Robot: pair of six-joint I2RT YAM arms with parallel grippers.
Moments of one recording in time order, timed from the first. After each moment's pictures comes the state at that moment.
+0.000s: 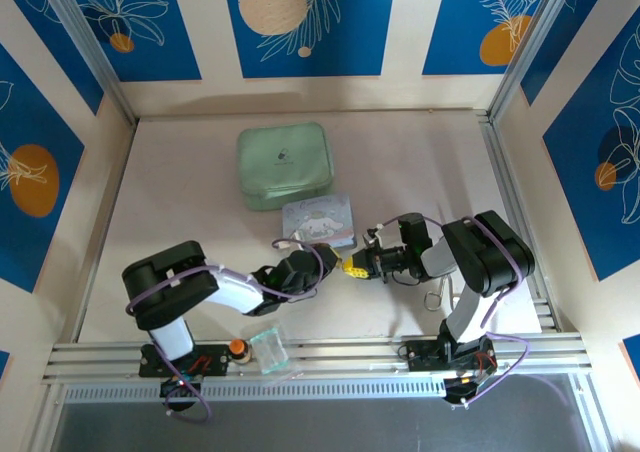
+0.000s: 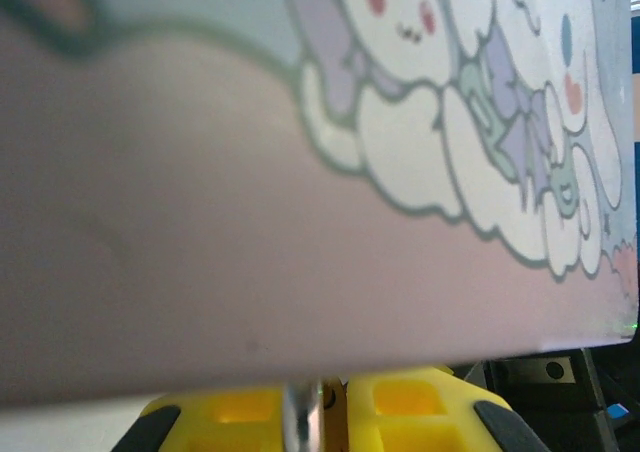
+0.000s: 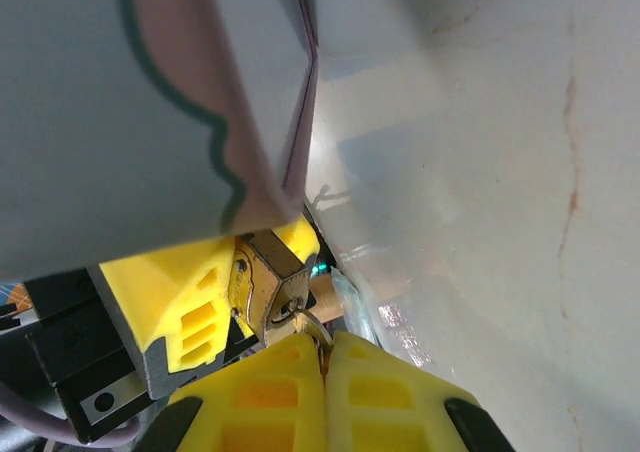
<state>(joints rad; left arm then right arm) -1.09 1.71 0.53 0.74 -0.28 -1.49 0.31 1.74 0.37 0.61 -1.21 1.07</state>
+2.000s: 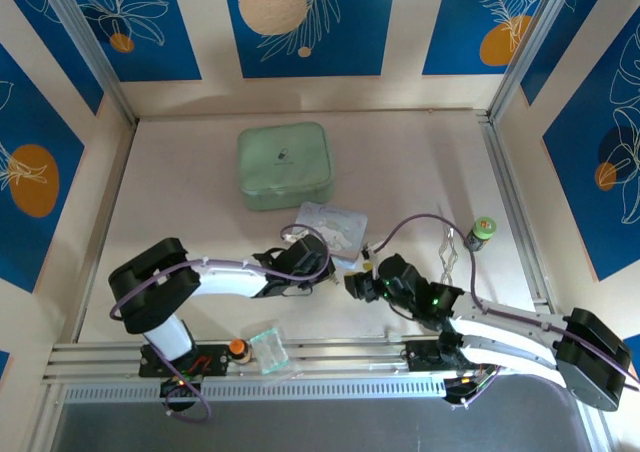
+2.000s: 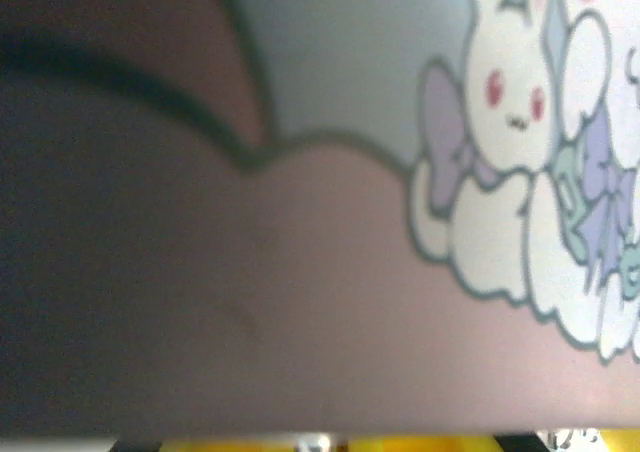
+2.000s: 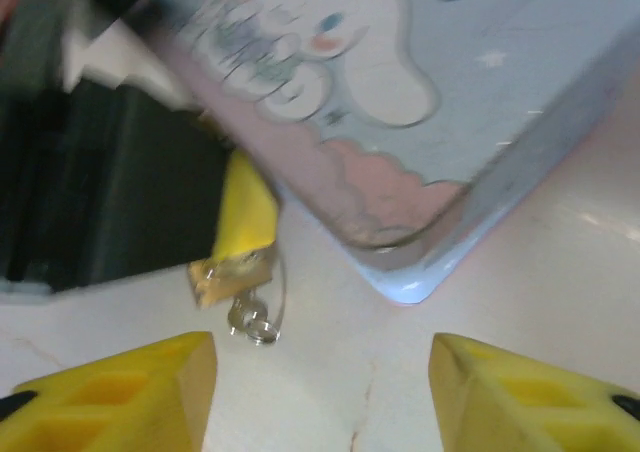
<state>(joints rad) -1.01 1.64 0.71 0.12 -0.09 -1.30 0.97 0.88 0.22 0.04 0.18 0.42</state>
